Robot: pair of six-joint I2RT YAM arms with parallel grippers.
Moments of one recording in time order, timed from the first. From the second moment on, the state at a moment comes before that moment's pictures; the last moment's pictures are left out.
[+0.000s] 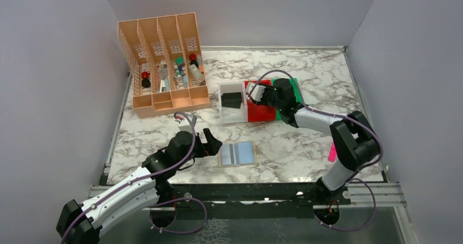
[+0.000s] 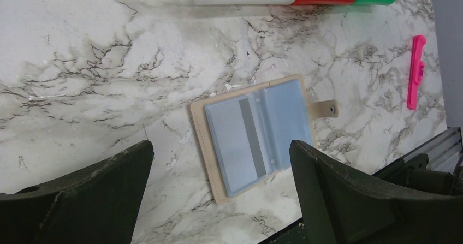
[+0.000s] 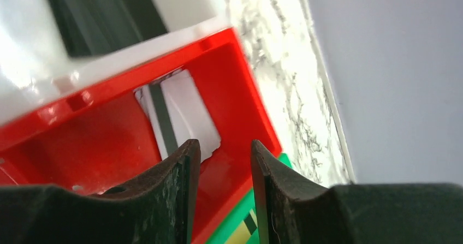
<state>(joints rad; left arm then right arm) -0.78 0.62 0.30 -0.21 -0.16 -0.76 0.50 1.69 0.86 0.37 -0.14 -0.98</state>
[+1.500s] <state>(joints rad) -0.78 0.52 0.30 -0.31 -0.26 -0.90 1.26 1.59 0.91 -0.21 0.35 0.66</state>
